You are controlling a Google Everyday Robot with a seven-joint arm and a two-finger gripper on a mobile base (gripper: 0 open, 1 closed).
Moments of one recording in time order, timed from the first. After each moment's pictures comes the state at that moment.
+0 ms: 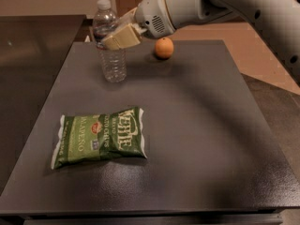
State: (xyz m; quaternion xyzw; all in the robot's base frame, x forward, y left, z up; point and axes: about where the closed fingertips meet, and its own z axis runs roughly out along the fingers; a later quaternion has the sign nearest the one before) arm 0.588 0.078 0.991 -0.56 0.64 0.32 0.42
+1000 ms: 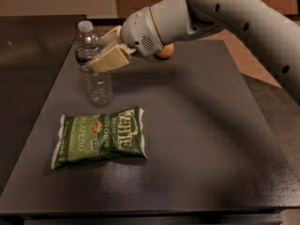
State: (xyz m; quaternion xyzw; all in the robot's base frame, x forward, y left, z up) arm 0.531 0.108 0.971 -0.61 0.59 0.36 0.39
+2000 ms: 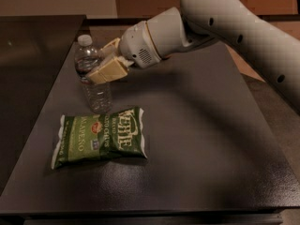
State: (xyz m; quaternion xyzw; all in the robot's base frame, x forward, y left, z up) arm 0.523 0.114 0.945 -0.61 0.59 0.37 0.38
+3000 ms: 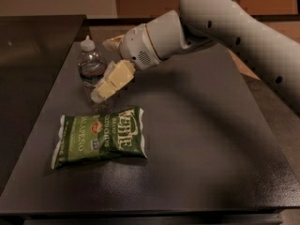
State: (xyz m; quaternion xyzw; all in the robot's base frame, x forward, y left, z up) arm 0.526 0.114 0.938 -0.61 0.59 0.36 0.38
